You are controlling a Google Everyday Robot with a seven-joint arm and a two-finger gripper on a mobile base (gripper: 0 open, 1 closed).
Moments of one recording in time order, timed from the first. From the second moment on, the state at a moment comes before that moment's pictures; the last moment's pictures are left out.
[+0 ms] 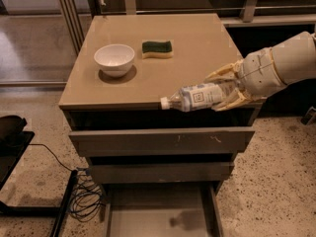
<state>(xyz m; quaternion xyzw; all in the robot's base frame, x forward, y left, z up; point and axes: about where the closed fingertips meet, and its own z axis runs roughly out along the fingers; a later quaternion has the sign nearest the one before) 0.532 -0.155 0.877 -0.78 0.50 0.04 0.38</state>
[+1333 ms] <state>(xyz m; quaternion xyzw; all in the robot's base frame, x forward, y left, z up) 0.634 -0.153 0.906 -0.61 0.63 0.10 0.46</state>
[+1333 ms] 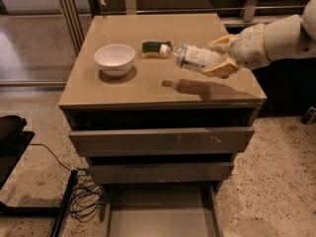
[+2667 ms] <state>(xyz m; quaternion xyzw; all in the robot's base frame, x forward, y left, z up) 0.686 -0.181 0.859 -0.54 0.72 0.16 0.40</state>
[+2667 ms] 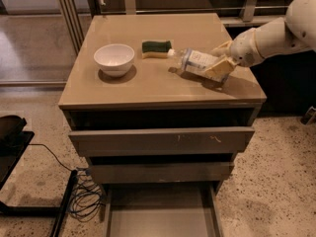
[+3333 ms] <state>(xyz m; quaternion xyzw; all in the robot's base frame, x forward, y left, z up) 0.688 -0.178 0.858 -0.54 0.72 0.16 0.40</state>
